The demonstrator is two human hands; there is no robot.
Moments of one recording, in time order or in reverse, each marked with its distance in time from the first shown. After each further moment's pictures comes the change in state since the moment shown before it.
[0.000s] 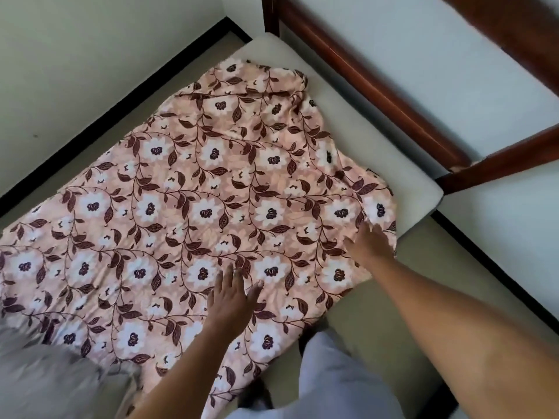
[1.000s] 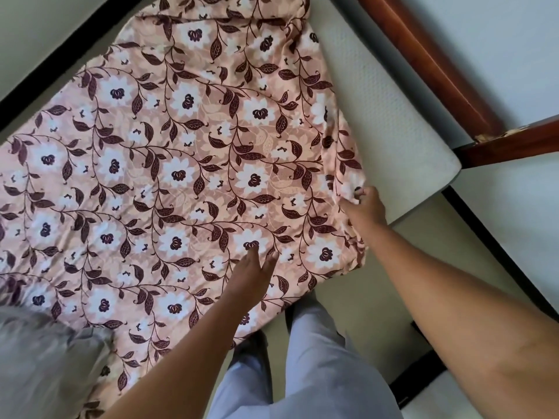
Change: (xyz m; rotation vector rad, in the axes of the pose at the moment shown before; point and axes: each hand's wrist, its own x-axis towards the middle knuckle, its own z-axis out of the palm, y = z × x) left_hand 0.040 0.091 0.041 -0.291 -0.144 -0.068; right_hand 0.065 0.017 0.009 0.694 0.039 0.012
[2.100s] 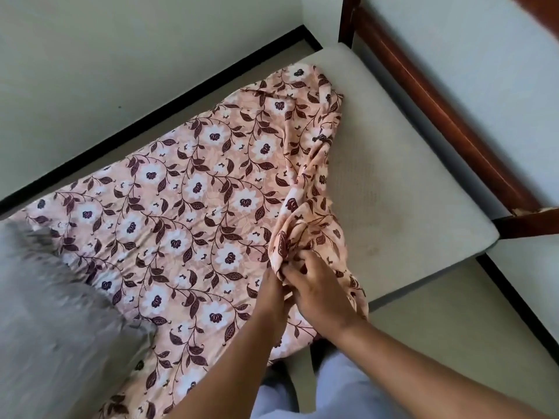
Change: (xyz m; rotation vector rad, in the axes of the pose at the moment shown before) left_hand -0.065 -0.022 -0.026 -1.366 0.146 -0.056; right_hand -0.223 -0.072 0.079 -0.403 -0.071 -1.269
